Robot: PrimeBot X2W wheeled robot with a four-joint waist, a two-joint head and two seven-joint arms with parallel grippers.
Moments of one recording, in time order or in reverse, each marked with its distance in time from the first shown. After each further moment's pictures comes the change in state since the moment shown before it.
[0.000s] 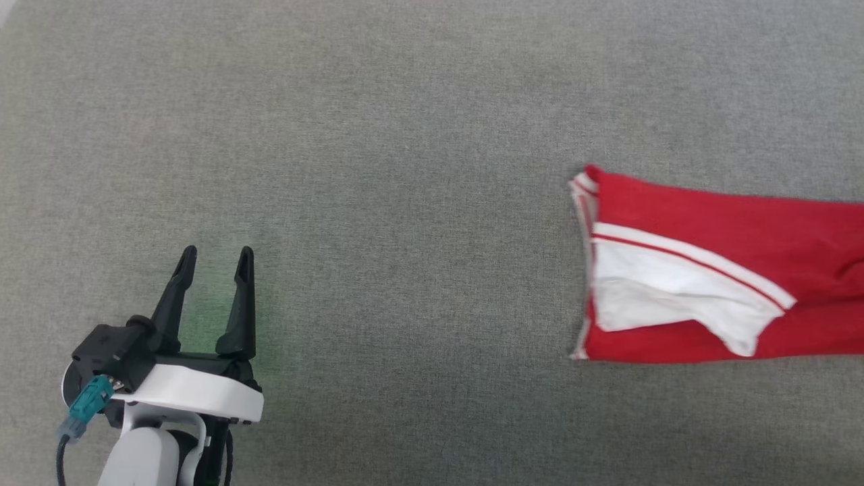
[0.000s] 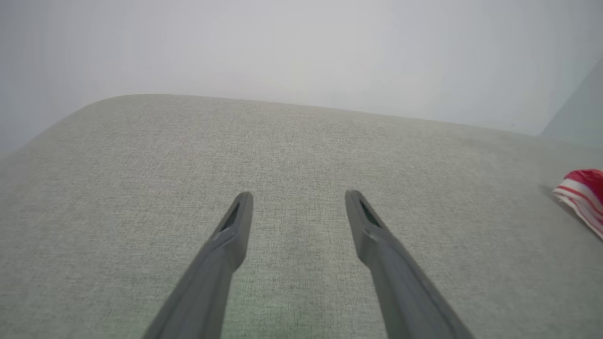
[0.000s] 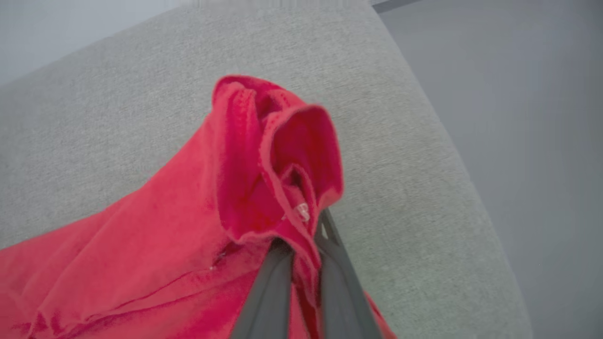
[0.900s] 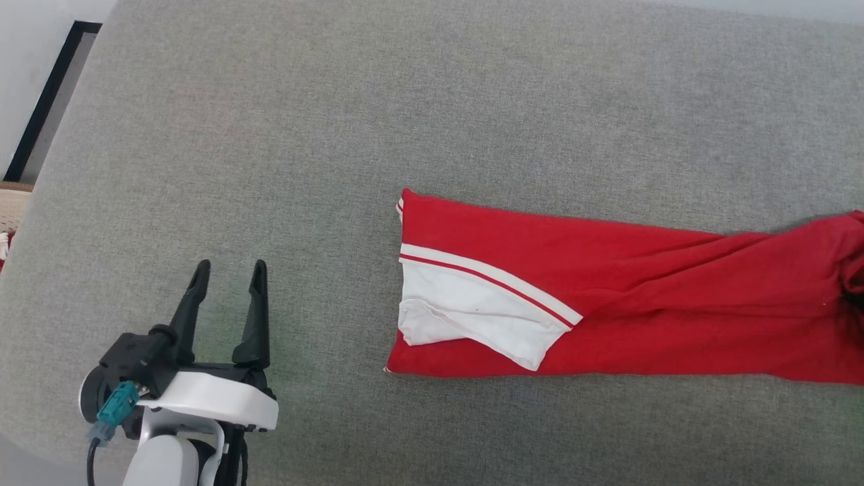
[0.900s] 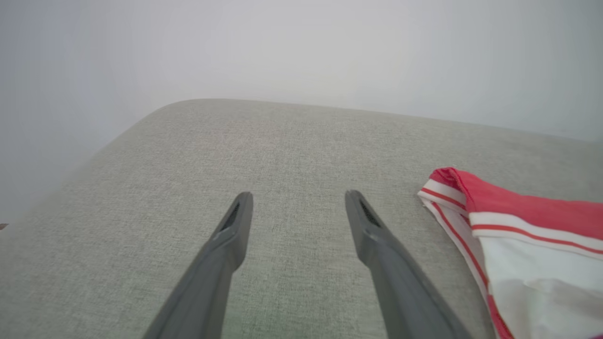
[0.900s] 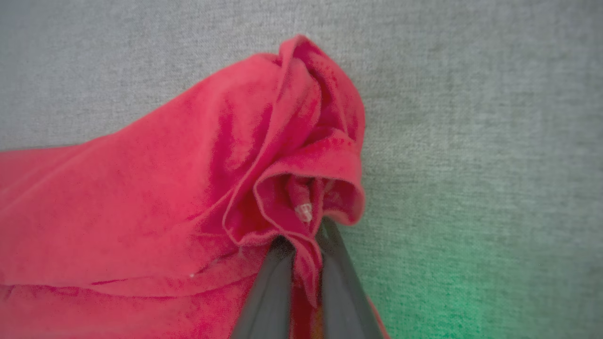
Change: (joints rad) left arm 0.005 -0.066 0.038 0.042 0.096 0.000 0.000; right arm -0.040 0.212 0.376 -0.065 -0.020 -0.003 0.048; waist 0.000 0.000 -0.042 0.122
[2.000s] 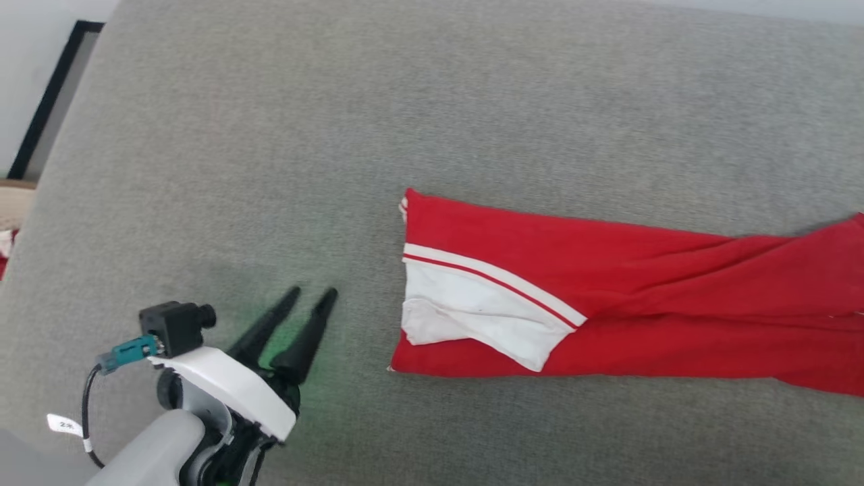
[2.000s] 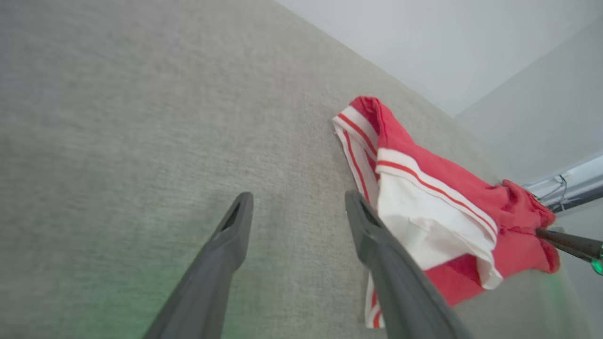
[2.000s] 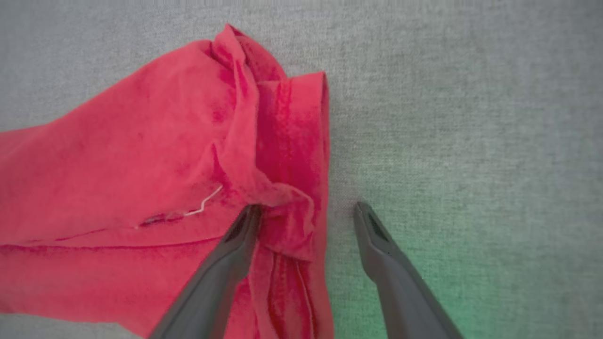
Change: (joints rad) left arm -0.230 0.424 -0.735 0.109 -0.946 0.000 0.000; right arm 0.202 -0.073 -0.109 -0.123 0.066 0.002 -0.098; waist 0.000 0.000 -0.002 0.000
